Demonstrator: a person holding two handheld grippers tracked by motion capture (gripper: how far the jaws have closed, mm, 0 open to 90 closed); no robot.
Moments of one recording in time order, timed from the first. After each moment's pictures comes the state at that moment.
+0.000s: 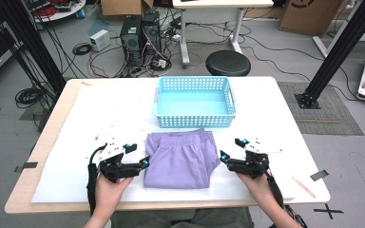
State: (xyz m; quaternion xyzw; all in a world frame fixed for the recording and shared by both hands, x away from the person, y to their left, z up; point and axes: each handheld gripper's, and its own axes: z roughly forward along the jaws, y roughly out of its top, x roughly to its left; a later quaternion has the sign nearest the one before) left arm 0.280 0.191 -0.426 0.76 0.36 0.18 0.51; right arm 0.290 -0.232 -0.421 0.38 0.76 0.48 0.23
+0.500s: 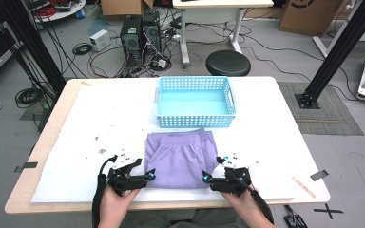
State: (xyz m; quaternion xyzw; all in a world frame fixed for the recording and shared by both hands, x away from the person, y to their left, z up) left arm 0.261 0.169 -0.441 0.78 0.42 0.15 0.44; right arm 0.256 -0.183 -0.434 0.37 0.81 0.43 0.17
